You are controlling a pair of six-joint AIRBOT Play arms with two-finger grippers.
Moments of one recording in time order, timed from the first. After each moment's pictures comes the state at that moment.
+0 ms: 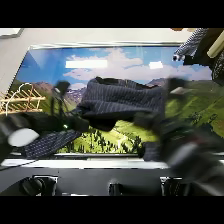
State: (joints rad) left arm -0.69 -0.91 1.09 1.47 -1.02 -1.91; right arm 1.00 -0.88 1.28 -2.22 1.59 2.72
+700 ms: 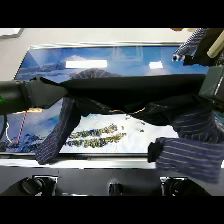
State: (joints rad) left arm -0.62 -0.91 1.60 1.32 -1.23 -2.02; right arm 0.59 -0.97 2.03 -1.72 1.83 2.23
